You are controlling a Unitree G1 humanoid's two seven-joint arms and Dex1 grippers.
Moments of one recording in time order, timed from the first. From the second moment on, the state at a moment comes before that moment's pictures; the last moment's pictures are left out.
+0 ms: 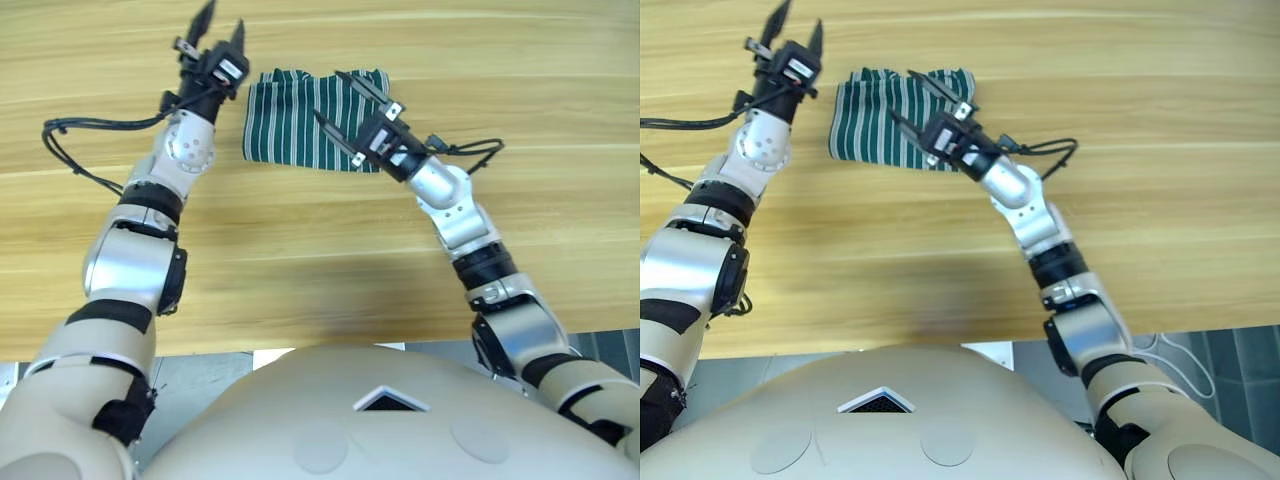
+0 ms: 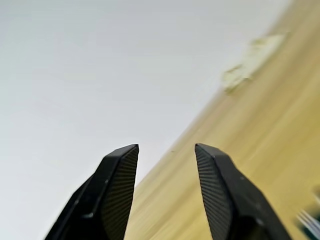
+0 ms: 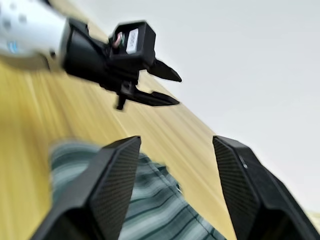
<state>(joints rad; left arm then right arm) -0.67 0.41 -0.16 1.16 0.34 -0.83 0.33 -0.42 -0.14 0.36 0.44 -0.10 -0.46 0.41</state>
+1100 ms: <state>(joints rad) -0.42 0.23 0.13 1.06 0.01 -0.84 0.10 -0.63 -0.53 -0.61 1.30 0.36 -0.05 -0.24</state>
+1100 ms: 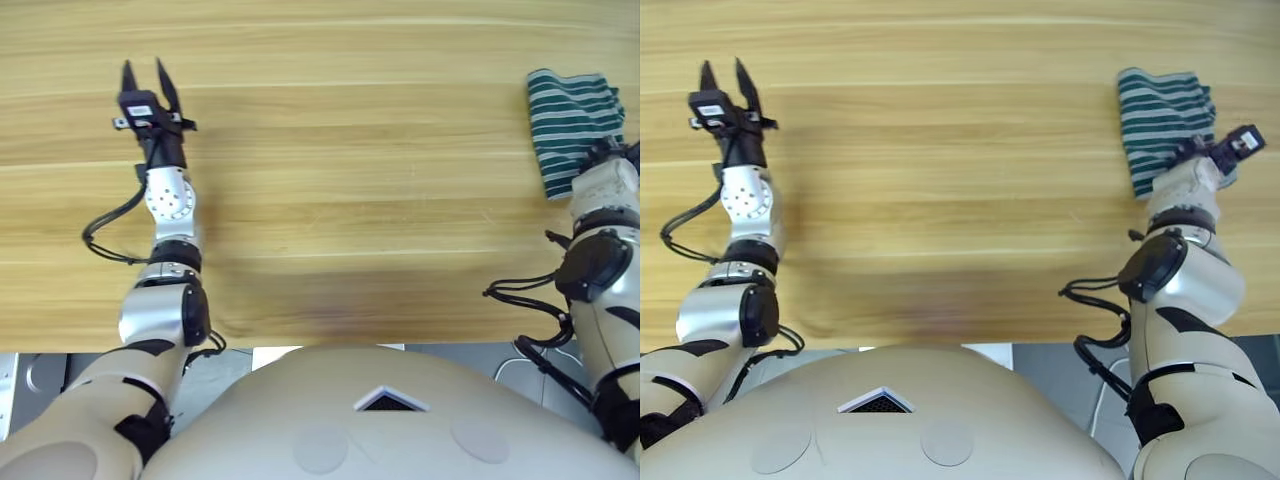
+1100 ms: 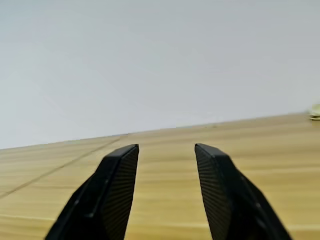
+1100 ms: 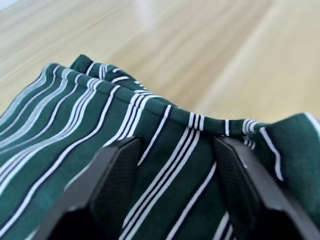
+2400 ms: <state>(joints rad) -0.55 0.01 0.03 1.19 0.12 -0.70 0.22 -0.60 0.03 0.08 1.22 -0.24 -0.57 -0.28</state>
